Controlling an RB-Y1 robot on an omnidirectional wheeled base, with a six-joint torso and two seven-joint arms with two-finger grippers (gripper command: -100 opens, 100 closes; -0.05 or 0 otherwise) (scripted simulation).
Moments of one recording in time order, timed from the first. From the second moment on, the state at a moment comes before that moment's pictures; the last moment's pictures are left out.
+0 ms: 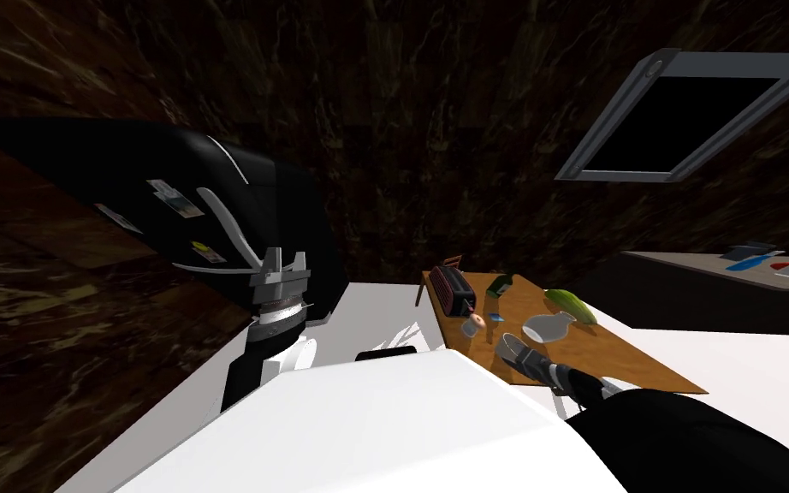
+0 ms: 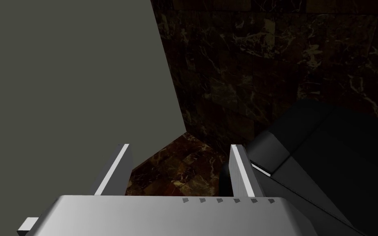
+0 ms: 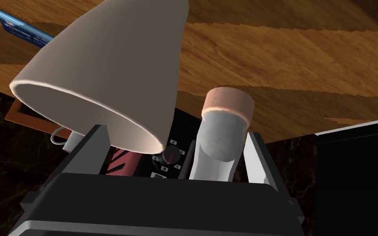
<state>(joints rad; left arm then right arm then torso) 0.51 0.02 -0.06 -2.37 0.05 -0.53 -0.04 0.55 -1.10 0.18 -0.96 0.56 -0.59 0.50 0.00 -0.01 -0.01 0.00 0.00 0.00</state>
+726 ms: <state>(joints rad) 0.51 0.02 -0.06 -2.37 0.05 -0.53 -0.04 0.59 -1.17 0.33 -0.70 0.69 -0.65 0.59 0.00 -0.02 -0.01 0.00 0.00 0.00</state>
